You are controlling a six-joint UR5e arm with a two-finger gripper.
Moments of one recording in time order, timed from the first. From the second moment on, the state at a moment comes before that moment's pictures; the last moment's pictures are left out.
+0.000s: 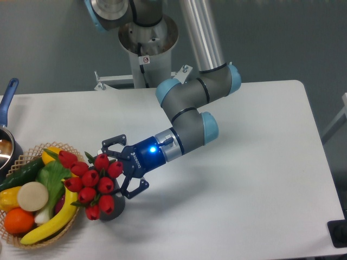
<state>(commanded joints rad) 2.51 -2.06 -1.88 -0.81 0.04 1.39</state>
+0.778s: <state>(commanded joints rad) 2.67 -1.87 -1.92 -0.81 0.44 1.39</state>
